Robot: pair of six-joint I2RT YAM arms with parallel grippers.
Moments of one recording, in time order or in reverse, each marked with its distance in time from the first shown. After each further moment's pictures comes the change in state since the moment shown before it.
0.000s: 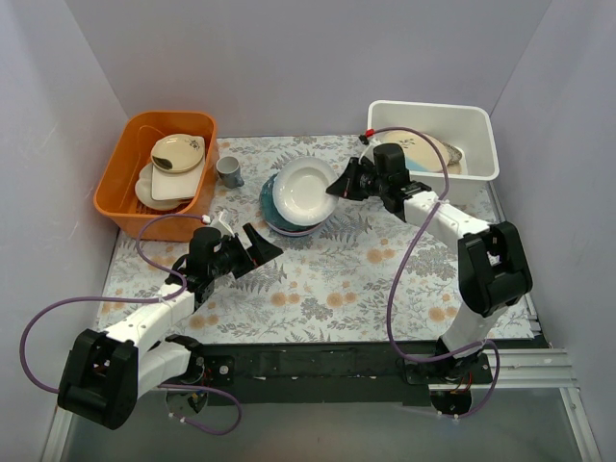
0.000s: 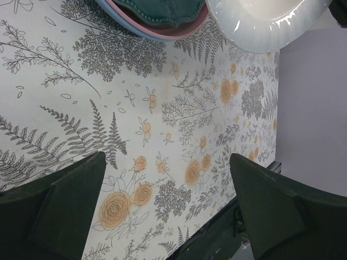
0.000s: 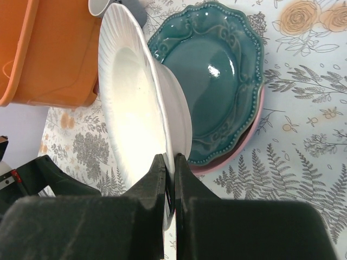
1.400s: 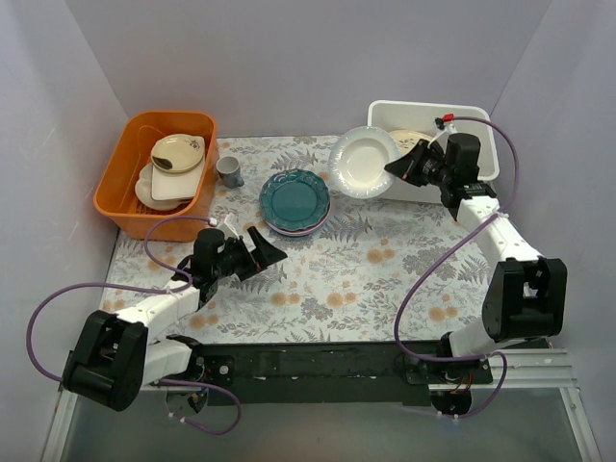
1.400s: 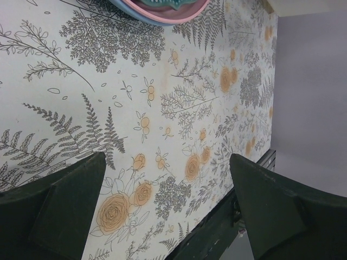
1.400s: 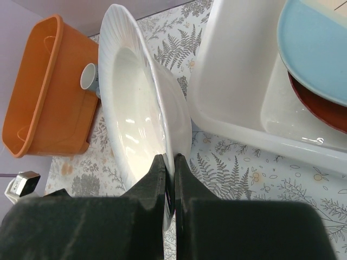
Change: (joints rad) left arm 0.000 0.103 -0.031 0.117 0.073 -0.015; right arm -0.336 -0.220 -0.071 -0.059 -0.094 -0.016
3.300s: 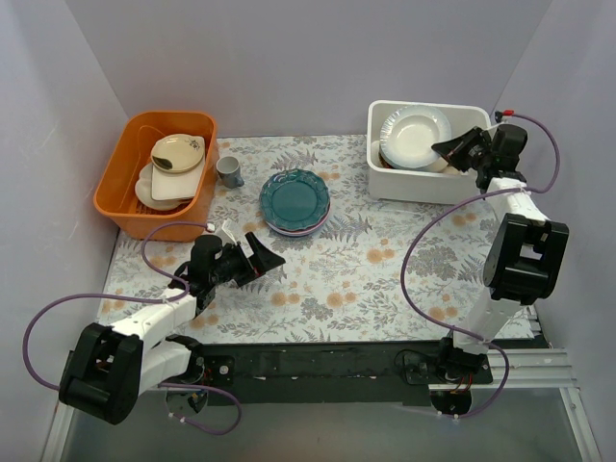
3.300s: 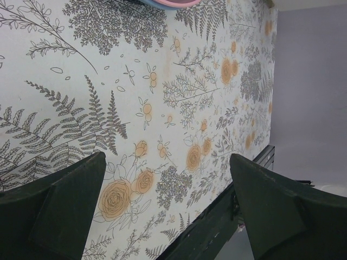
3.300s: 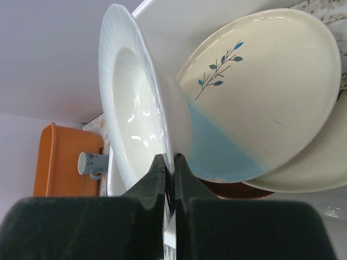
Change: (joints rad) left arm 0.000 -0.074 -0.050 -0.020 0.008 -0.011; right arm -0.311 0.276 0.172 0.145 -0.082 0.195
